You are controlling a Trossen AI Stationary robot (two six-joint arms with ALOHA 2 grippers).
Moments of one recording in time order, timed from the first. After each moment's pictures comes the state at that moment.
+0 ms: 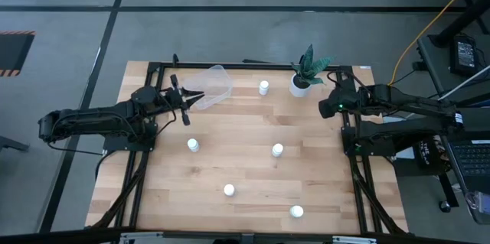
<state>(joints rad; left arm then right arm) 0.29 0.59 0.31 0.24 -0.11 0.26 -0.17 0.84 0.89 -1.27 0.47 1.01</state>
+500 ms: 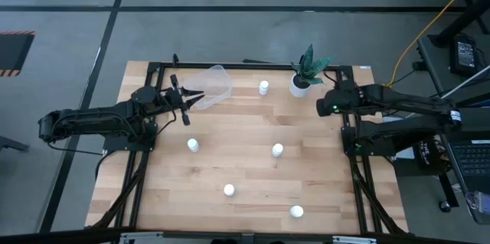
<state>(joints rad) 0.29 0.59 0.31 0.24 -0.11 0.26 -0.17 0.91 0.89 -1.30 0.46 1.15</state>
